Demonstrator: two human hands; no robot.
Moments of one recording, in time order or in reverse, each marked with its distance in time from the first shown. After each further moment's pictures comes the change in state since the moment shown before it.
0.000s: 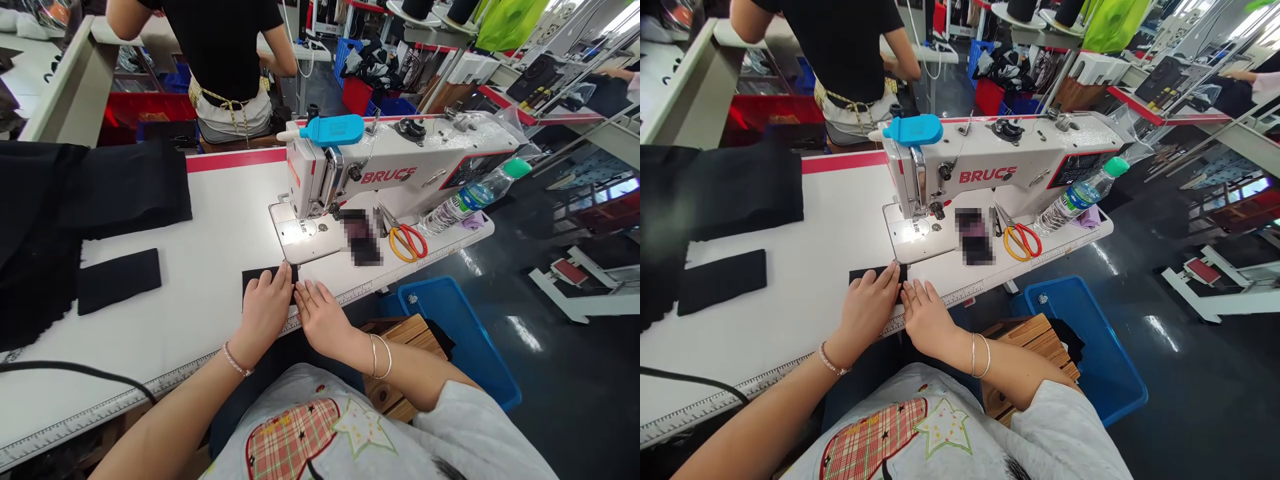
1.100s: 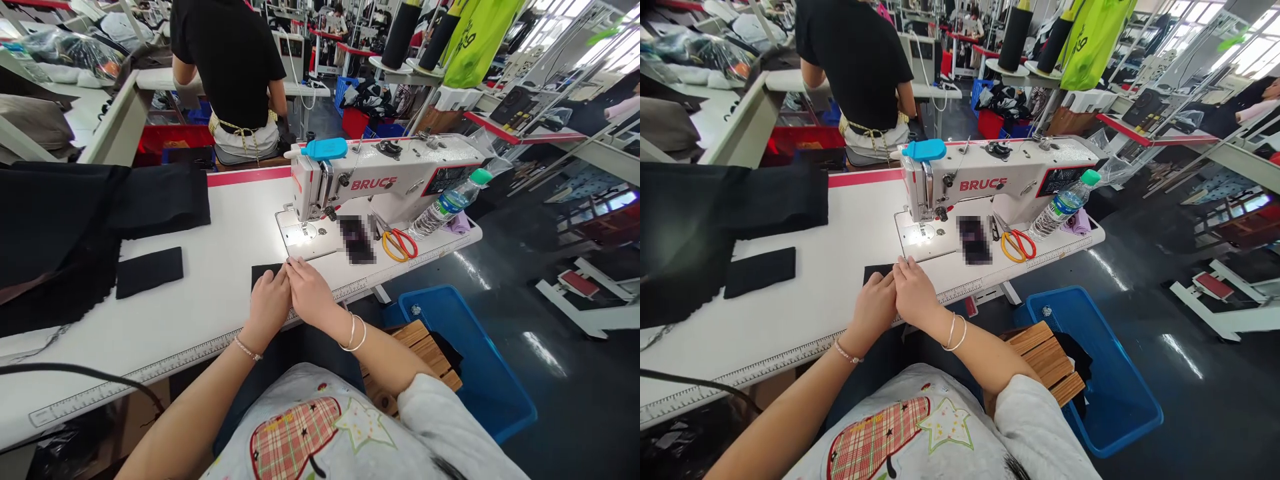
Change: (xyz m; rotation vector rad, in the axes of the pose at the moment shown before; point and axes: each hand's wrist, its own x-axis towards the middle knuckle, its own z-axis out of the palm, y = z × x) left_hand -0.013 0.003 0.001 -0.215 0.150 0.000; right_hand 0.051 0.000 -0.034 0.362 -0.040 0.295
